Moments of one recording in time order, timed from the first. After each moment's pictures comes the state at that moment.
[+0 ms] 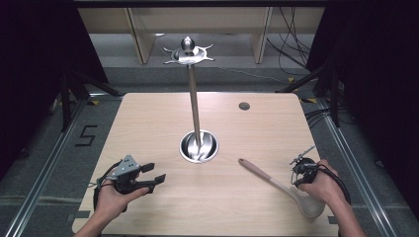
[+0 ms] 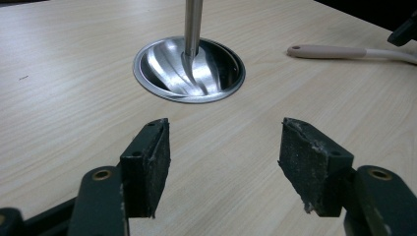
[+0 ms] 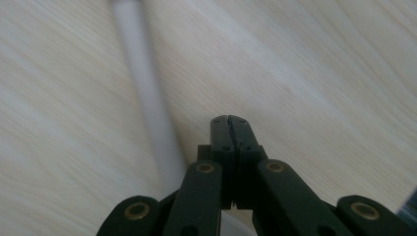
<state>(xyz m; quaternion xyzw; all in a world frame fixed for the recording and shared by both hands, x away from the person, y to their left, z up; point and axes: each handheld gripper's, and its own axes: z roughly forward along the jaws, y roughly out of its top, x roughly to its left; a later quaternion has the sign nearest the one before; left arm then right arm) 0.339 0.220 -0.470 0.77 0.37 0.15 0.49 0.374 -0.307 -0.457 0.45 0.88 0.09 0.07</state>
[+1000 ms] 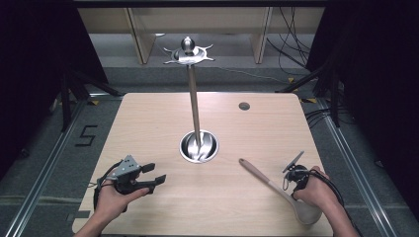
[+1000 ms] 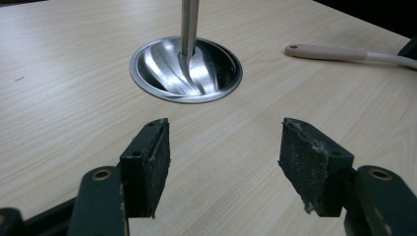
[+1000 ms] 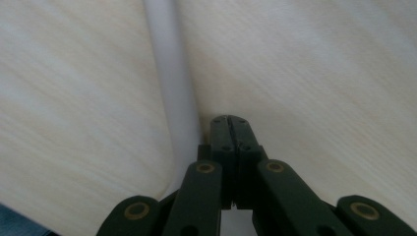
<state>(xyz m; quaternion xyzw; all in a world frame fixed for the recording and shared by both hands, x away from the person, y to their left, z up) 0.339 0.219 -0.469 0.78 0.37 0.14 0.49 0.362 -0.288 -0.469 0.46 0.89 0.02 0.01</state>
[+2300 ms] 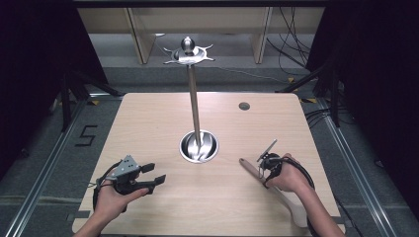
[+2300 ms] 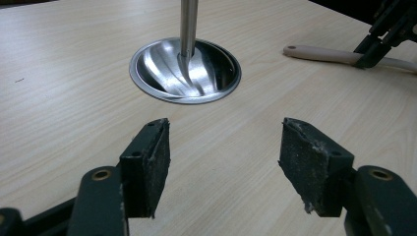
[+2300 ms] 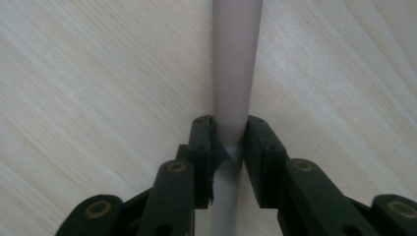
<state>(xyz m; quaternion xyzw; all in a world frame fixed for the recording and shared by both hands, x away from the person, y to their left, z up) 0.338 0.220 -0.468 0.77 0.36 0.15 0.50 0.402 -0.225 -0.471 0.41 0.91 0.07 0.01</state>
